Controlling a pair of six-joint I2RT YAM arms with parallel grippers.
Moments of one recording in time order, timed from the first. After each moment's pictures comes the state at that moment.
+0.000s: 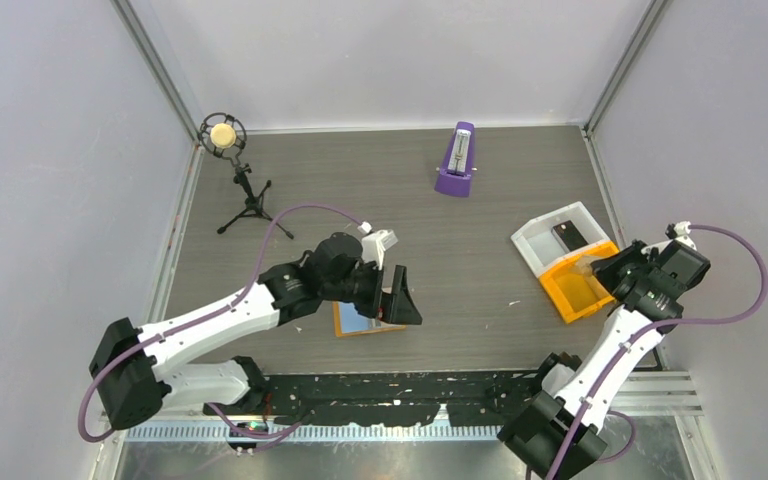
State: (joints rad) left arm -0.93 1.16 0.83 -0.26 0.40 -0.73; right arm -0.78 0.76 0.77 -0.71 -0.45 0.30
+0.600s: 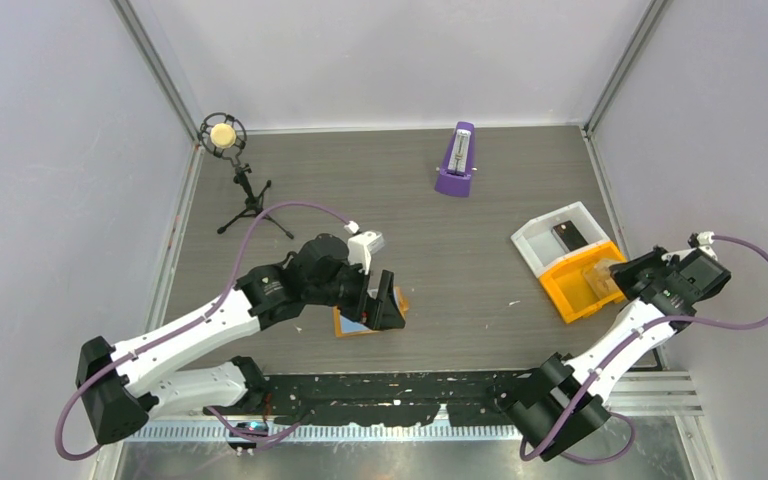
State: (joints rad) left arm -0.93 1.04 0.87 -0.47 0.33 -0.60; right arm -0.95 0.86 0.74 -0.61 -0.49 0.26
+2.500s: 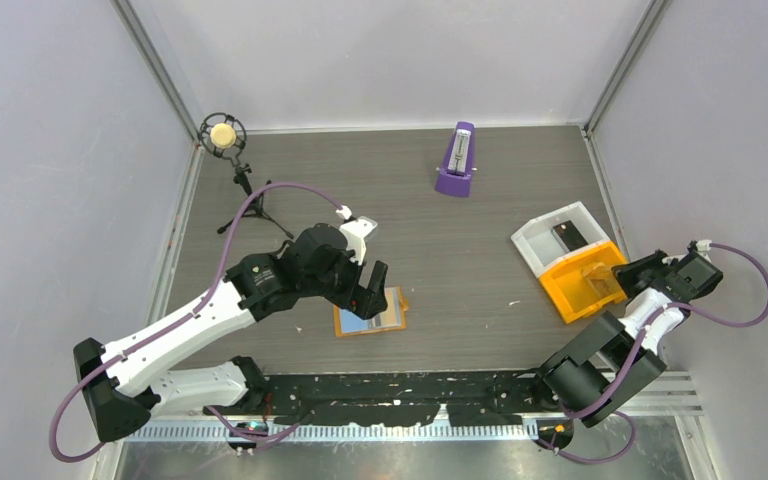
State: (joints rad) left arm -0.93 1.06 1.03 -0.71 0.07 -0.39; right arm -0.95 1.15 0.62 -0.22 -0.48 0.33
